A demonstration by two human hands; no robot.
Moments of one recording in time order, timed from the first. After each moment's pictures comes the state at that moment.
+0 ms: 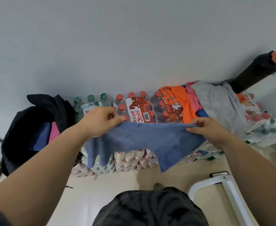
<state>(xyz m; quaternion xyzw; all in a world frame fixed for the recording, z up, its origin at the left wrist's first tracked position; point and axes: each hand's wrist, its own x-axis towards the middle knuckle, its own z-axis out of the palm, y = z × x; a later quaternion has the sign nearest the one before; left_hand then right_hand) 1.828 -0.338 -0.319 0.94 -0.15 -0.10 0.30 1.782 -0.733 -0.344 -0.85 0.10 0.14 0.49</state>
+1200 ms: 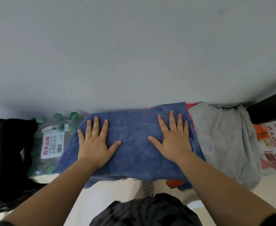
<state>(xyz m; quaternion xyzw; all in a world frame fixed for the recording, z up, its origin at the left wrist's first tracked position) 1.914 -0.452 -0.445 0.99 0.02 -0.11 0.03 1.945 -0.741 -0.445 -0.99 -0.08 0.11 0.03</state>
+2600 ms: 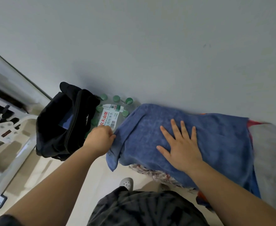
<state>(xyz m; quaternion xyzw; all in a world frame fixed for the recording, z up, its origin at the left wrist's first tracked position) 1.841 -0.347 -0.403 0.95 0.24 -0.11 0.16 1.923 -0.641 -0.440 -0.95 -0.29 0.11 -0.02</state>
